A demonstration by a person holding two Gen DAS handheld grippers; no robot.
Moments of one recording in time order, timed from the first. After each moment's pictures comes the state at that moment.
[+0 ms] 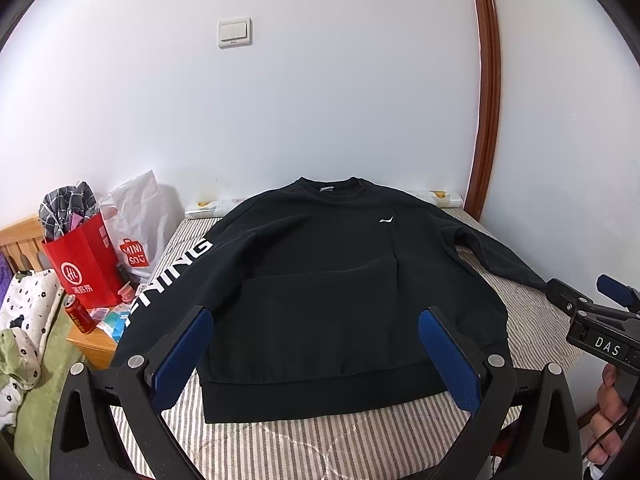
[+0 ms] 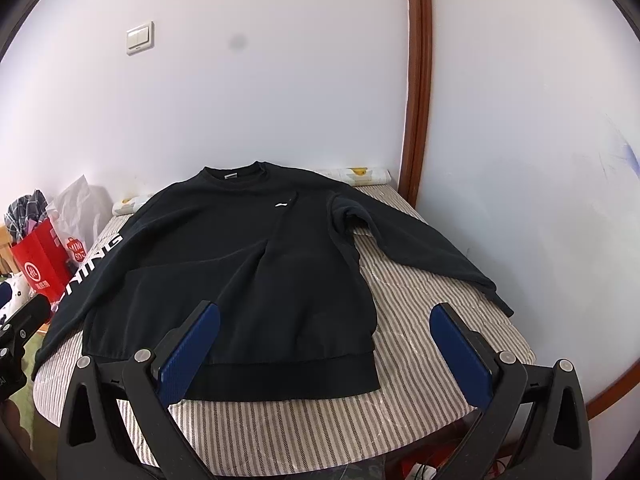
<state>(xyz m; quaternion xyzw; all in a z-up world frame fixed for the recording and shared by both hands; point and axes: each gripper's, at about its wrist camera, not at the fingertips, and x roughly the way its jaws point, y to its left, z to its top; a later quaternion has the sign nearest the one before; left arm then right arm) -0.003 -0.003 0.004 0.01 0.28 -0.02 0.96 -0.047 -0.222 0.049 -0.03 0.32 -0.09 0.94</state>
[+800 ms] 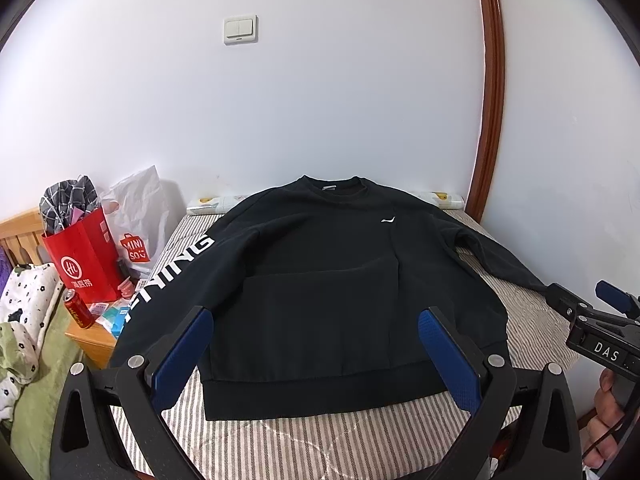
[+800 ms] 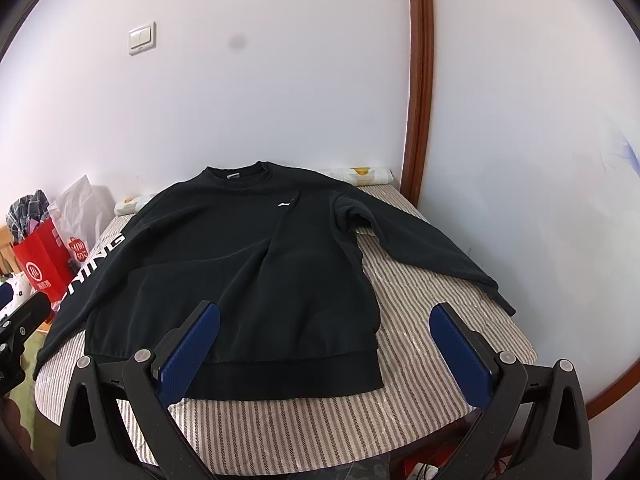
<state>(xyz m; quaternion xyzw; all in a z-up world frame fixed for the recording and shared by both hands) -0.003 0.002 0.005 0.00 0.28 -0.01 0.96 -0.046 -0.221 0.051 -0.03 0.32 -0.09 0.94</state>
